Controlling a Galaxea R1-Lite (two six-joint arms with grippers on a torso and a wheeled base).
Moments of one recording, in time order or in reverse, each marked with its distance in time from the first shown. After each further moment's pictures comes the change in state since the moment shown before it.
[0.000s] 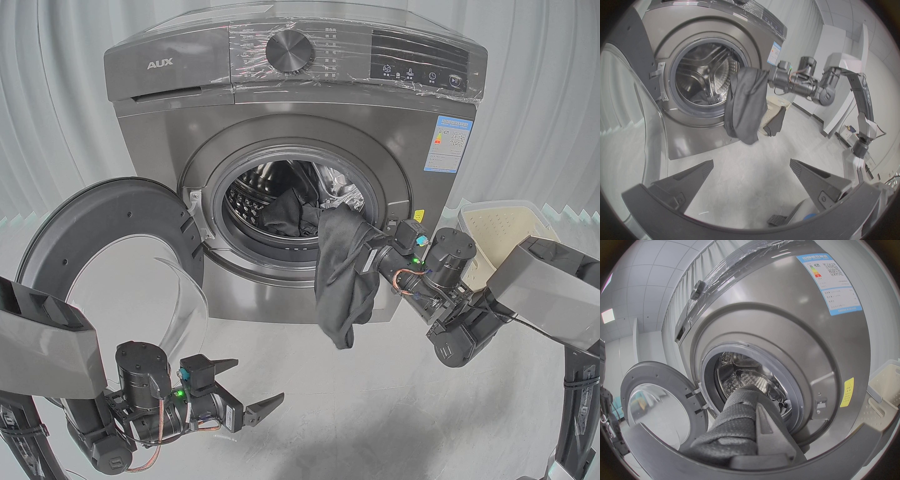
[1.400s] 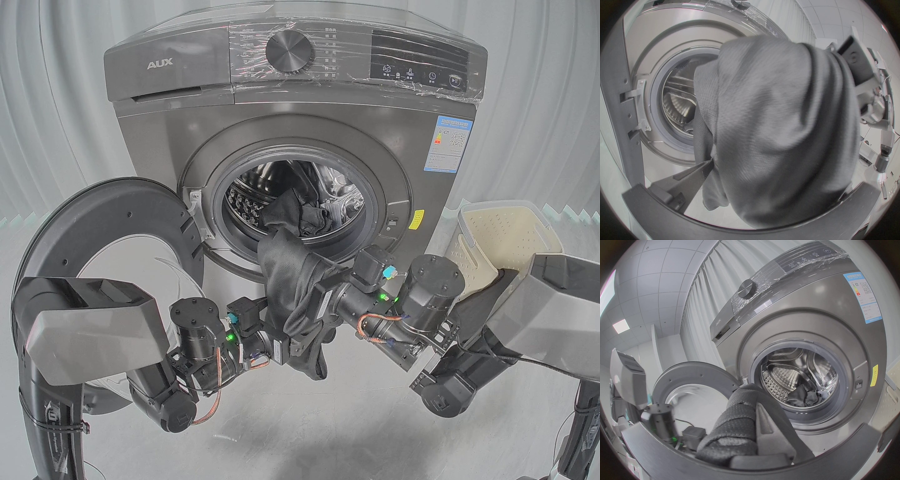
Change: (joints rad) left arm 0.011 0.223 -0.494 0.000 0.025 -0.002; right arm 0.246 -0.106 0.146 -0.013 -0.021 0.010
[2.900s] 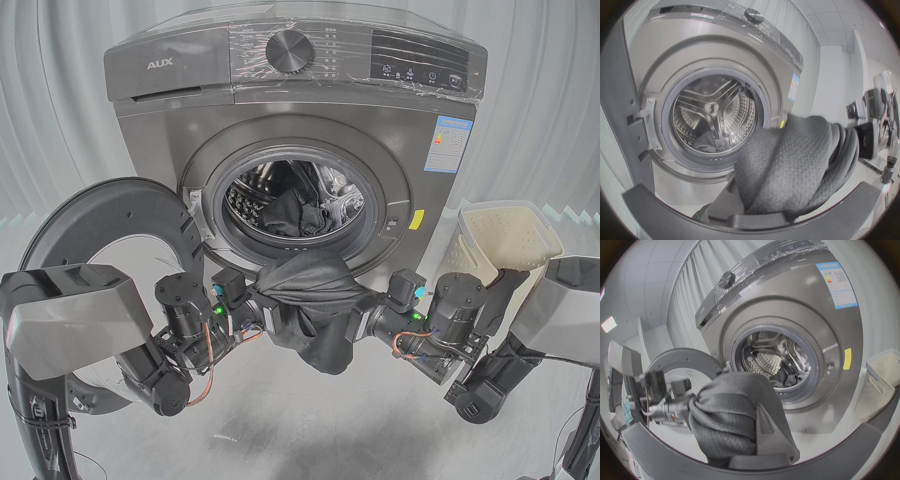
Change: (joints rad) left arm 0.041 -0.051 -0.071 0.003 0.041 -0.030; right arm -0.067 -0.063 0.216 0.012 -0.040 0.024
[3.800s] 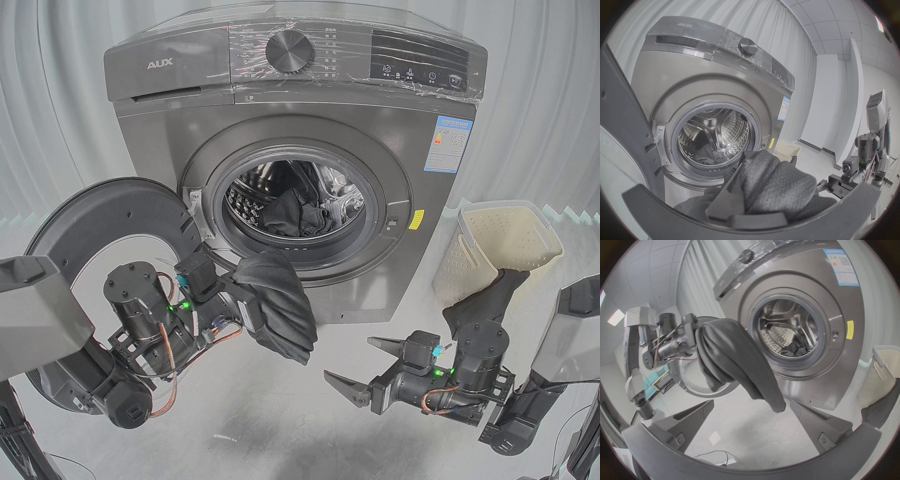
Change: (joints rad) left arm -0.024 -0.240 0.169 -0.001 -0.003 -0.023; right arm 0.048 -0.068 0.331 -0.034 0.131 -0.053
